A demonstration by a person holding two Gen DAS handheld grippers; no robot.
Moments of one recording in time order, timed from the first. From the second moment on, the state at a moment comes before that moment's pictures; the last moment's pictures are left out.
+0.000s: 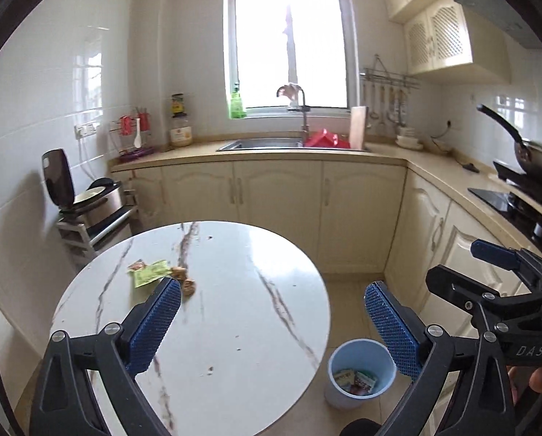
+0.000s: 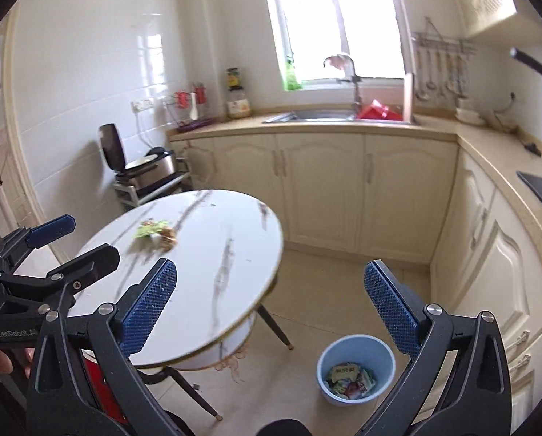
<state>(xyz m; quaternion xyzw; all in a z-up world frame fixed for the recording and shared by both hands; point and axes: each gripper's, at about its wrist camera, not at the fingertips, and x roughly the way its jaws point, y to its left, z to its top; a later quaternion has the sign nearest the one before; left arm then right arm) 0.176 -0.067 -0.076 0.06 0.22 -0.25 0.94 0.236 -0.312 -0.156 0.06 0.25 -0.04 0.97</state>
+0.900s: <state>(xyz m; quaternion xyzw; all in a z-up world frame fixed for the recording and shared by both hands) 0.250 0.060 -0.134 0.00 0.33 -0.22 0.92 0.377 -0.223 -0.221 0.01 0.35 0.02 0.94</state>
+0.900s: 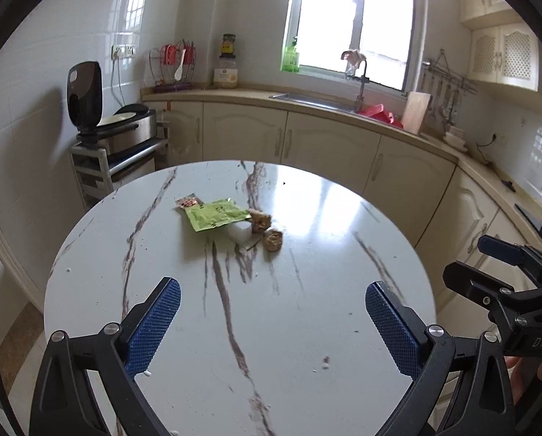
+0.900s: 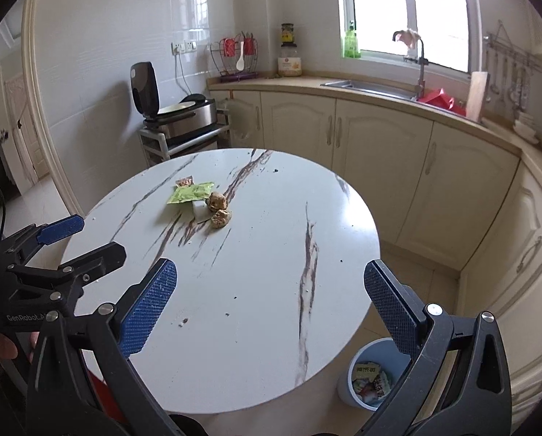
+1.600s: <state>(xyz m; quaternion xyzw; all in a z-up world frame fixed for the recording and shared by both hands) 0.460 0.094 -0.144 0.00 0.42 -0.19 0.89 0.554 -0.178 -0.315 0.02 0.48 0.07 0.87</state>
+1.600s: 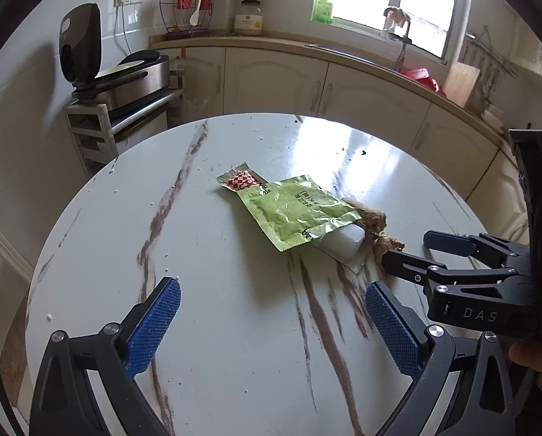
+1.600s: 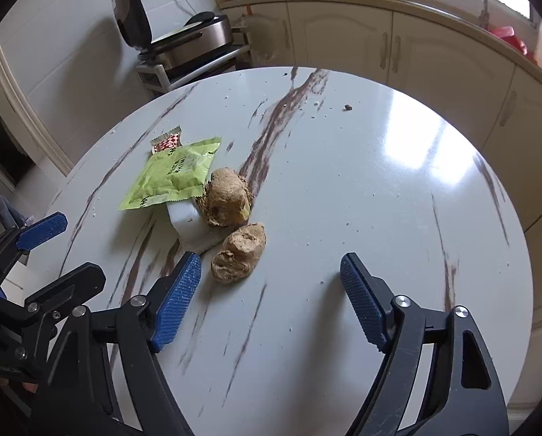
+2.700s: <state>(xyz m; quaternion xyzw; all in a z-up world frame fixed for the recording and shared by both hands) 0.555 -0.004 -0.173 0.01 0.44 -0.17 0.88 0.524 -0.252 -0.291 0.04 0.45 0.13 0.88</state>
